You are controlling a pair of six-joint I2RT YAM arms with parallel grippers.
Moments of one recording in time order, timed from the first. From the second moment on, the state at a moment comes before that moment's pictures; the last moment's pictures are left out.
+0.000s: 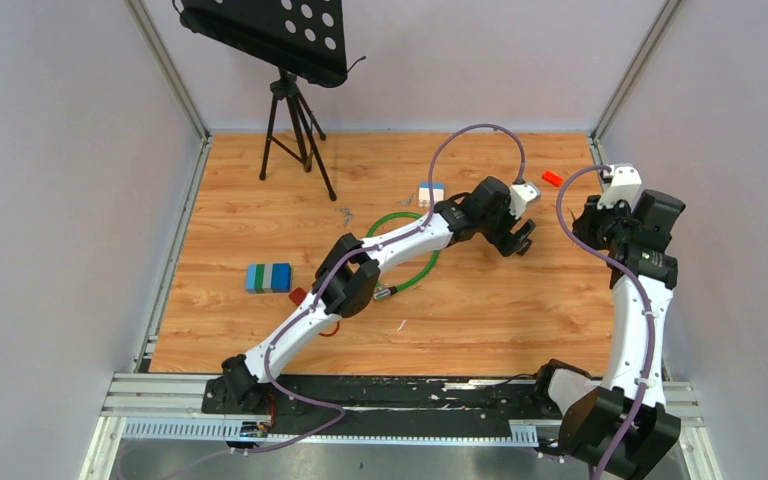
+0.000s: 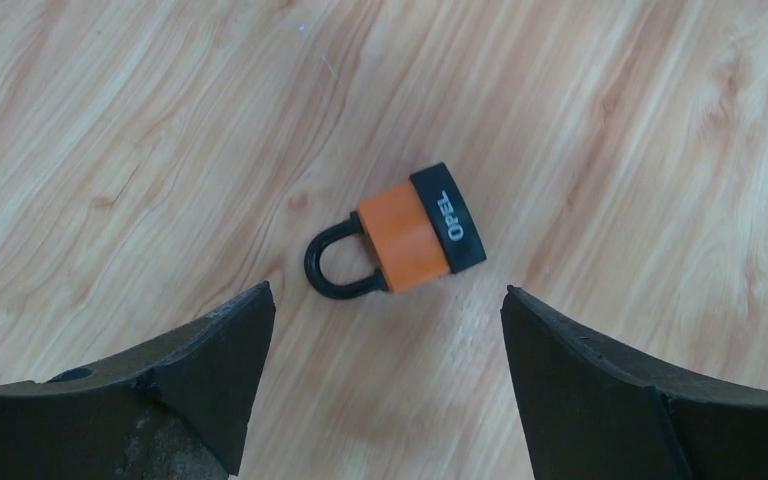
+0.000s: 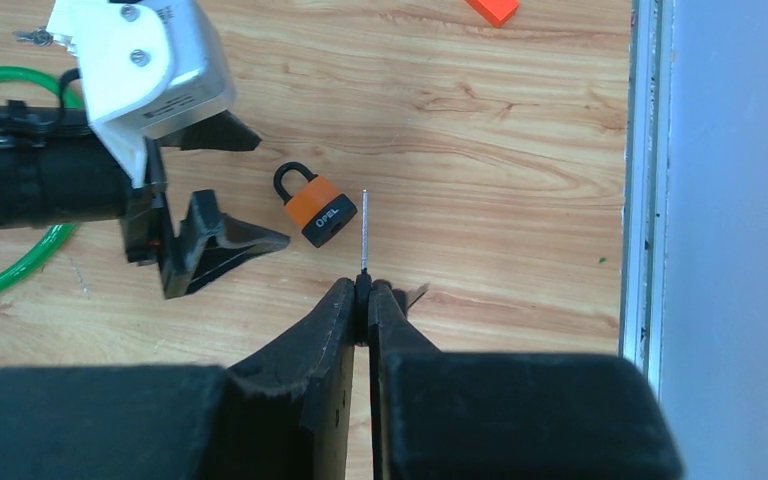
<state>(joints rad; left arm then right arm) -0.97 2.61 2.37 -0.34 0.20 0.01 -0.39 1.00 0.96 -0.53 -0.44 -0.27</state>
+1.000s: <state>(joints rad) -1.02 2.82 2.58 -0.25 0.03 -0.10 -0.43 1.00 0.94 -0.54 -0.58 -0.27</state>
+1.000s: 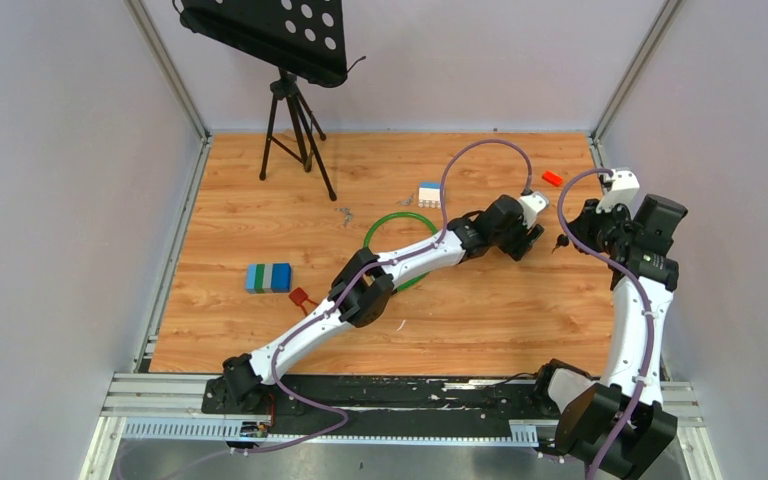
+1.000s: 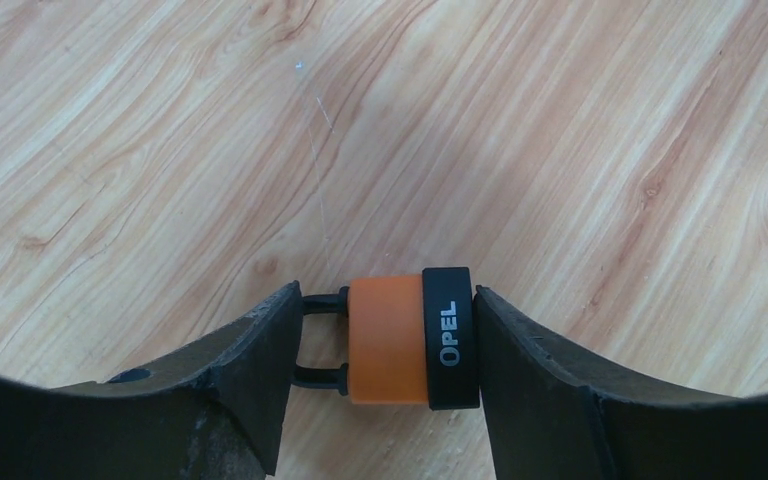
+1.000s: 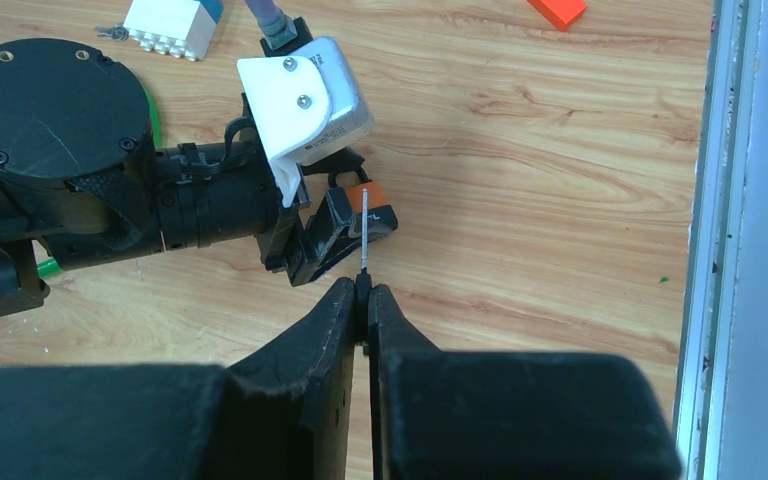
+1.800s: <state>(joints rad) -1.04 2.46 2.02 -0.28 0.02 -0.01 -0.44 1.01 0.93 -0.54 -0.63 -0.28</state>
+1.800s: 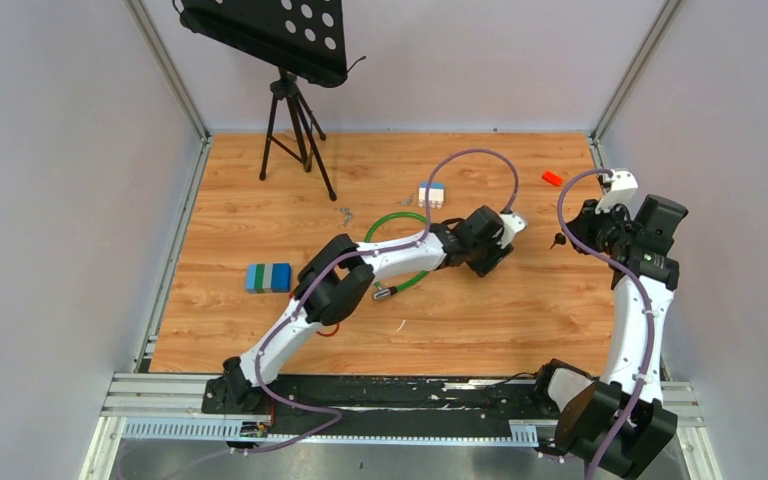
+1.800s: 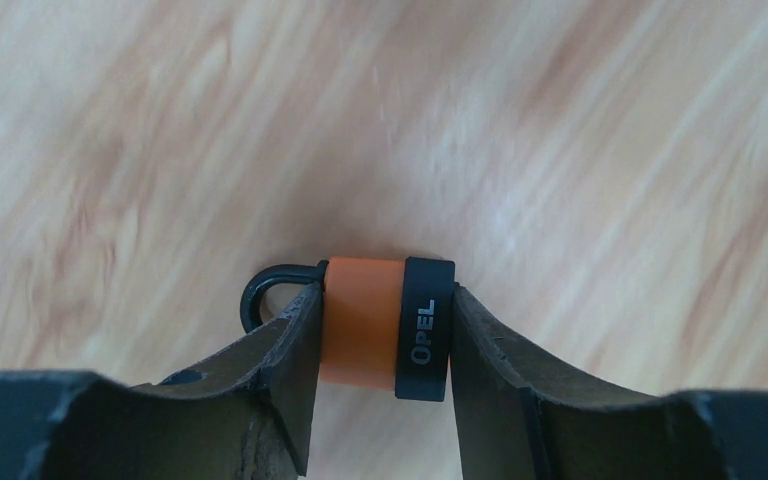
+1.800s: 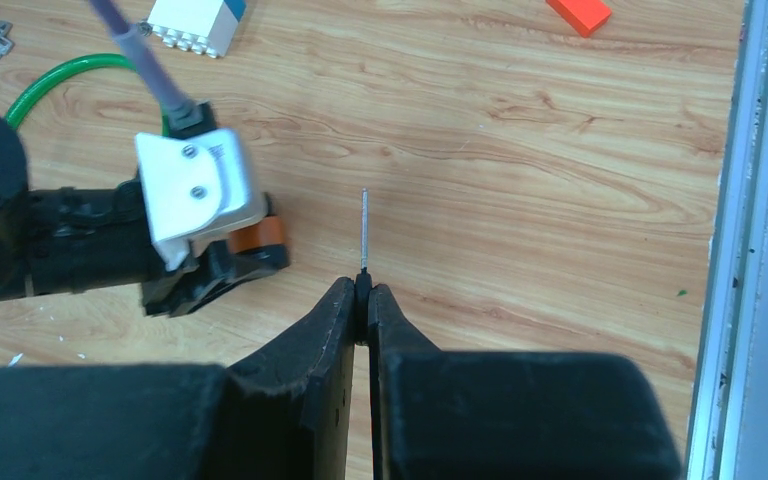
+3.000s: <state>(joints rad) -1.02 1.92 1.50 -0.58 0.43 0.80 -0.44 1.05 0.93 -0.61 -0.81 -0.36</state>
